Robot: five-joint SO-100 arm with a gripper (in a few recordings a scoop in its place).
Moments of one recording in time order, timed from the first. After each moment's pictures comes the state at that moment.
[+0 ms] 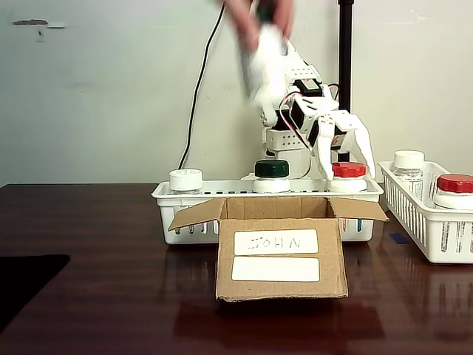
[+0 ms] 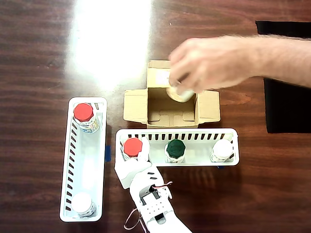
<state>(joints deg) -18.6 127.9 153.0 -4.3 90.2</state>
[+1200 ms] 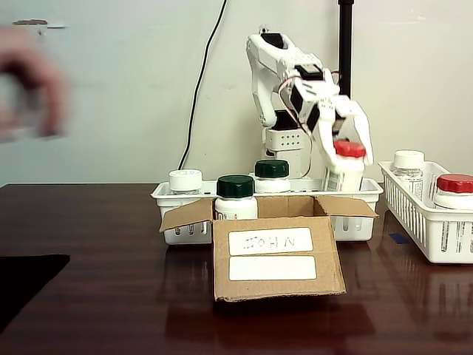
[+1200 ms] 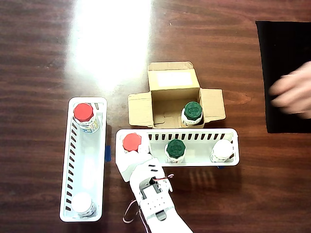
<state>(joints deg) -17.9 136.6 141.3 16.2 85.1</state>
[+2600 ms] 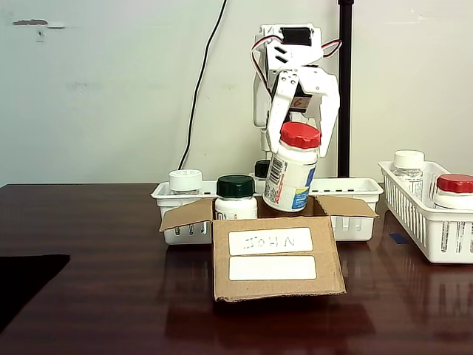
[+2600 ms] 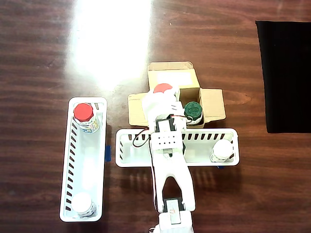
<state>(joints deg) 1.1 84.8 74.1 39.1 82.7</state>
